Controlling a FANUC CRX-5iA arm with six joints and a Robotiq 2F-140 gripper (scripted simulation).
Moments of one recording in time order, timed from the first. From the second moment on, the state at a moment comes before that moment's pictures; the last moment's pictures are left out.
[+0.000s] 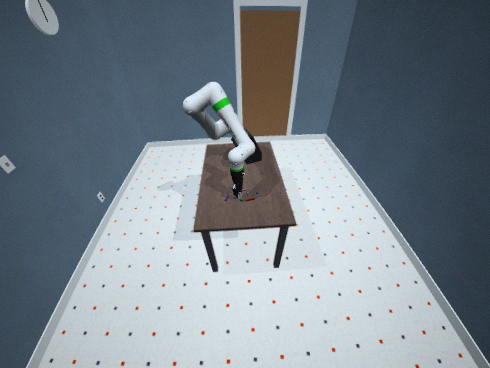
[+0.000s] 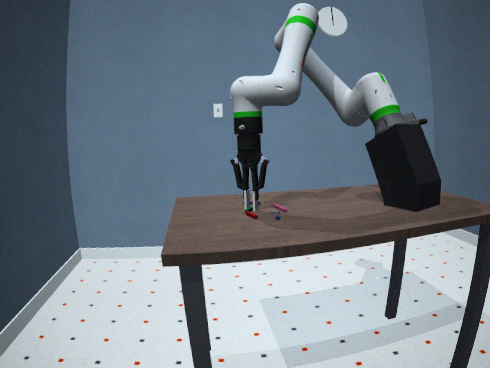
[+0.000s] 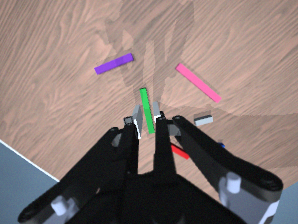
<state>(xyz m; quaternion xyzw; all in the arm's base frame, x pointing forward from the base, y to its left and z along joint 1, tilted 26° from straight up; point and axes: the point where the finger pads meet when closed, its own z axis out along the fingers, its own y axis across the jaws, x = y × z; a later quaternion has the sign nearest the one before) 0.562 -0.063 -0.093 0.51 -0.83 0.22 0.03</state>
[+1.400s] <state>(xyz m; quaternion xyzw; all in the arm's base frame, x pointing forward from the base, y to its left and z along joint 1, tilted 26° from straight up) 0.562 -0.063 -0.093 0.51 -0.83 0.22 0.03</state>
